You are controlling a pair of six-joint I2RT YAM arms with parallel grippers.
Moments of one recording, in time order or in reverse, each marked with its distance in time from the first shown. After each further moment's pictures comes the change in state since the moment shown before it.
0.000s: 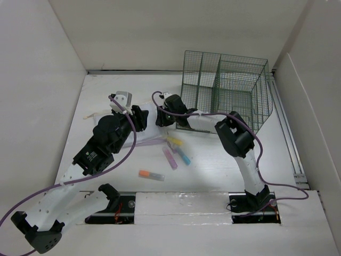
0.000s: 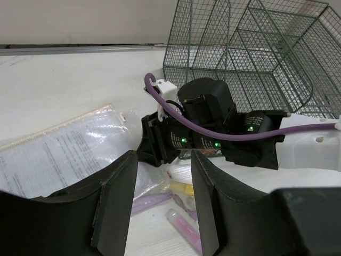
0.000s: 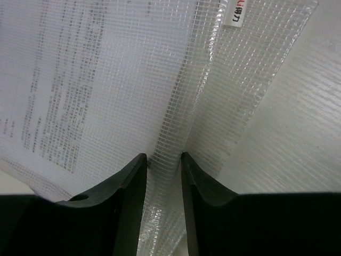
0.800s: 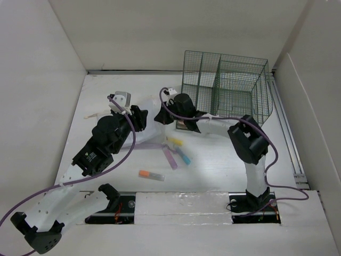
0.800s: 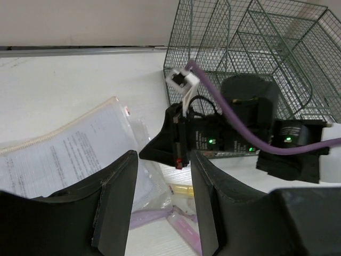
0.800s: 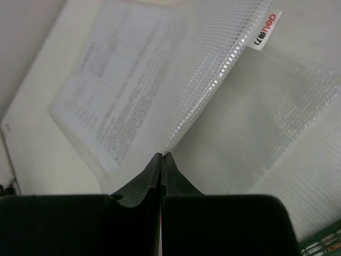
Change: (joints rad) left arm 0.000 -0.003 0.000 0.004 -0.004 -0.001; right arm -0.003 -0.174 -0.225 0.265 -0.142 0.064
